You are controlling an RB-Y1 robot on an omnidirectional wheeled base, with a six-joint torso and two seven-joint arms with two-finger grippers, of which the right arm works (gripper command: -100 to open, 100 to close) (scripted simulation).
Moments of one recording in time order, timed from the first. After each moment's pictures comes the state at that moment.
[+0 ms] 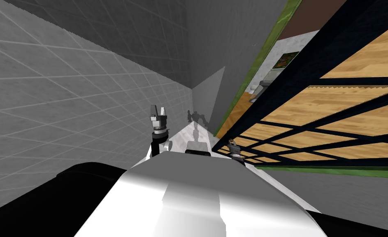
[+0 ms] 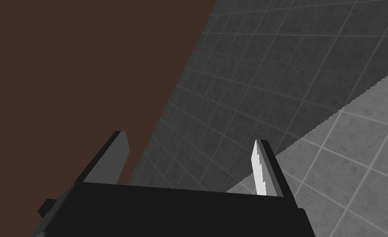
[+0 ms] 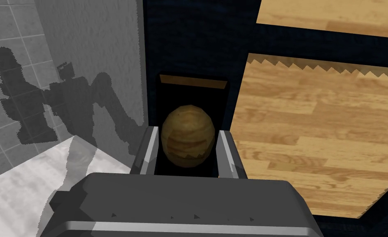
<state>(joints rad) 0.21 -0.43 0.30 -0.82 -0.52 -0.99 -1.65</state>
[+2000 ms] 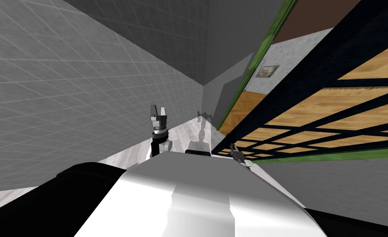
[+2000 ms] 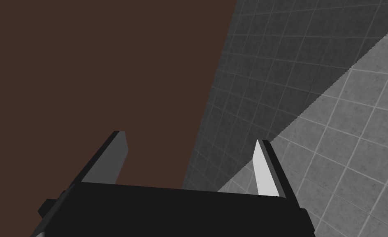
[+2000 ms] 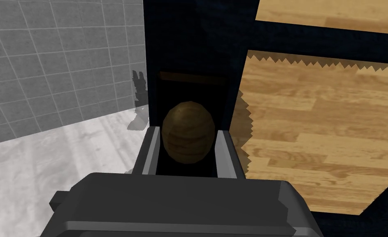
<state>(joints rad) 0.28 -0.53 0.41 -0.75 -0.45 -1.17 -1.78</state>
